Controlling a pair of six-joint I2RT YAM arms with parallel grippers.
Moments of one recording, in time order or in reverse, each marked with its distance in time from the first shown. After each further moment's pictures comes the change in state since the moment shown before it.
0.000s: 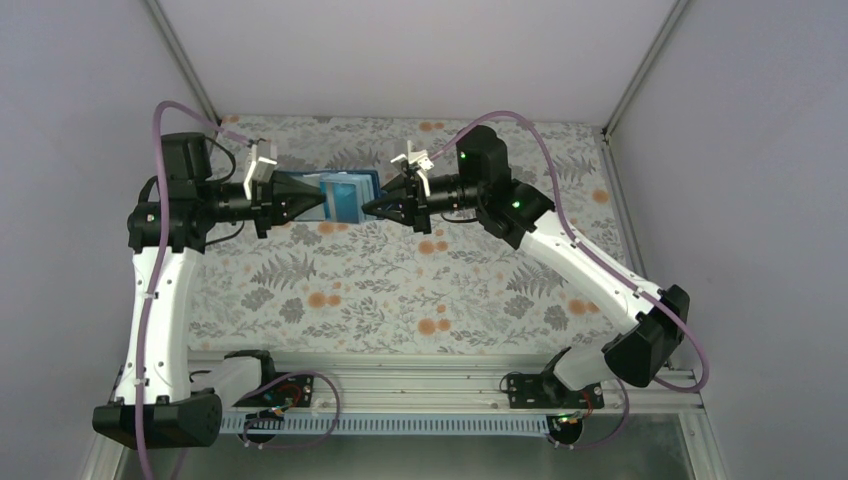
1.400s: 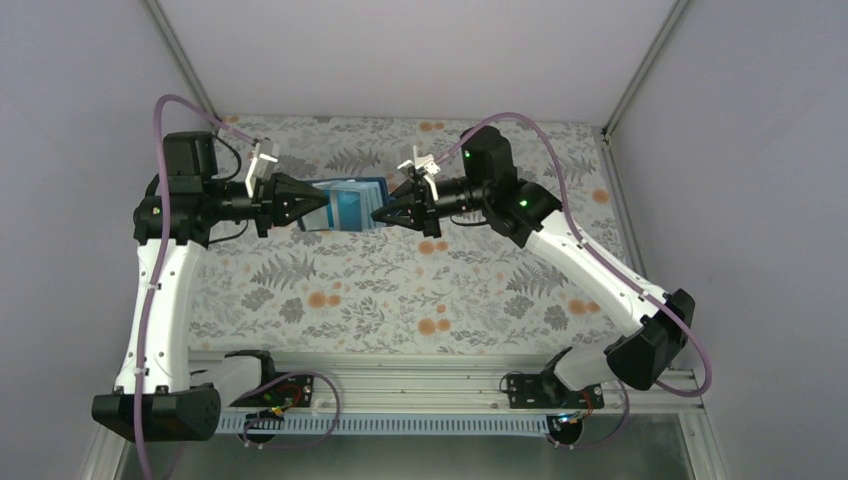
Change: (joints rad) left arm -0.019 0.034 -0.002 -0.015 0.066 -0.022; right arm -0.026 -0.019 0.000 -0.108 -0.048 -0.071
